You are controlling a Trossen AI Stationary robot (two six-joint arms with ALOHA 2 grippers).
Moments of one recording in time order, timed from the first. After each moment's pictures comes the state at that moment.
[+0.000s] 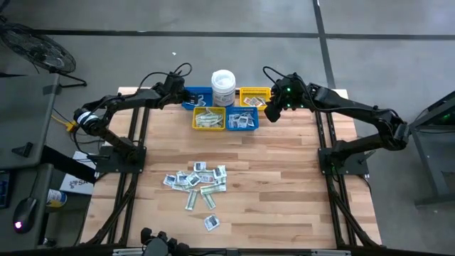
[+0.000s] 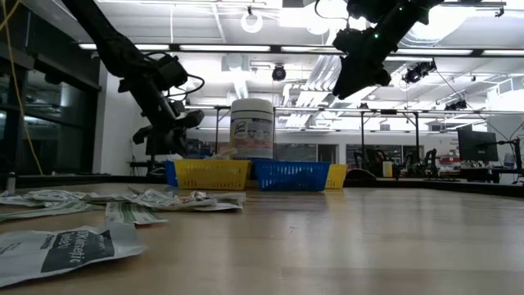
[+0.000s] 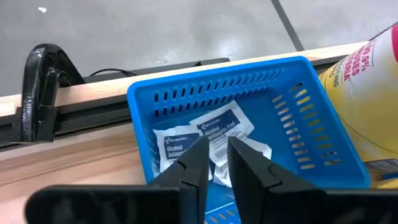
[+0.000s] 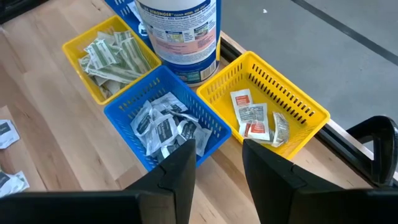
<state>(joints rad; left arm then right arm) 0.84 1.51 0.79 -0.03 -0.11 -0.45 -0.54 1.27 1.06 -0.54 0.05 0.18</state>
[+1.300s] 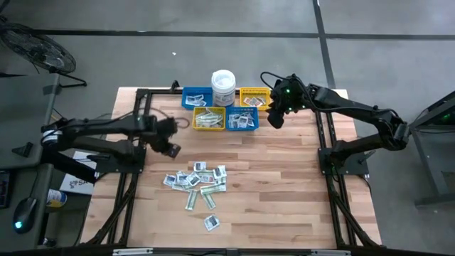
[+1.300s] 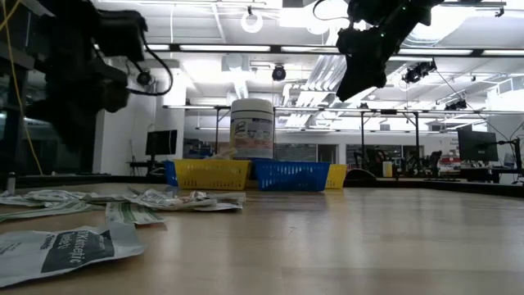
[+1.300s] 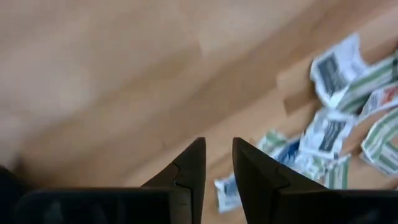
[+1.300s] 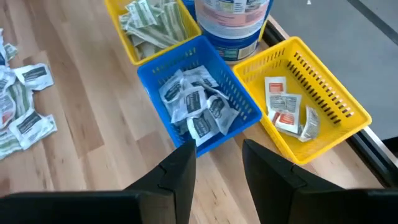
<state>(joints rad) 0.26 1.01 0.63 -0.94 0.18 -0.86 -0.54 1.27 1.06 -0.61 -0.09 0.02</state>
